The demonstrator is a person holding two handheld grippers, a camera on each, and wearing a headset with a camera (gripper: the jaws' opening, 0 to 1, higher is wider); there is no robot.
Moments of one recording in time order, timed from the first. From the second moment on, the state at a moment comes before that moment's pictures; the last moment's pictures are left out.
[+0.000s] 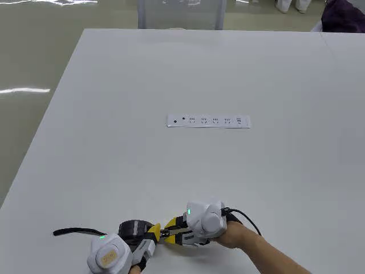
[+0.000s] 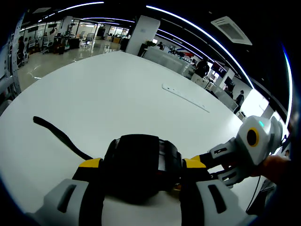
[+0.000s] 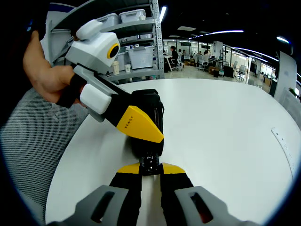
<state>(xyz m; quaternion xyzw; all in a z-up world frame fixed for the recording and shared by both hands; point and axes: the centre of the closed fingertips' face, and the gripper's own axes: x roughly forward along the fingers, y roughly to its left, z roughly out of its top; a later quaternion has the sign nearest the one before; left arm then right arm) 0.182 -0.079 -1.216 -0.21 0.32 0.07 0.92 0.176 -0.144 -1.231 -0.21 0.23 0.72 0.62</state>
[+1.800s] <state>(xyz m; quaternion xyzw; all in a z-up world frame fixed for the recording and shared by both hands) 0.180 -0.084 -1.218 -0.19 0.33 0.05 0.92 0.170 -0.132 -1.240 -0.23 0.24 0.72 0.61</state>
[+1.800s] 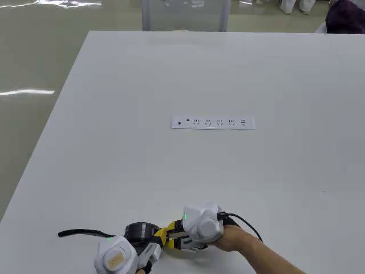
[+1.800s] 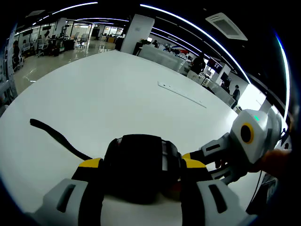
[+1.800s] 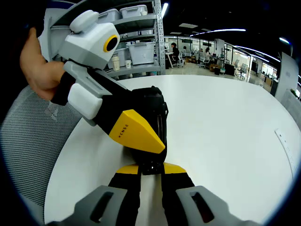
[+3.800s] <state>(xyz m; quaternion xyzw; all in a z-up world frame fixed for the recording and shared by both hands) 0.149 -0.085 -1.169 0.03 0.32 -0.20 0.93 0.161 -0.225 -1.176 -0.16 0.25 0.57 0.77</state>
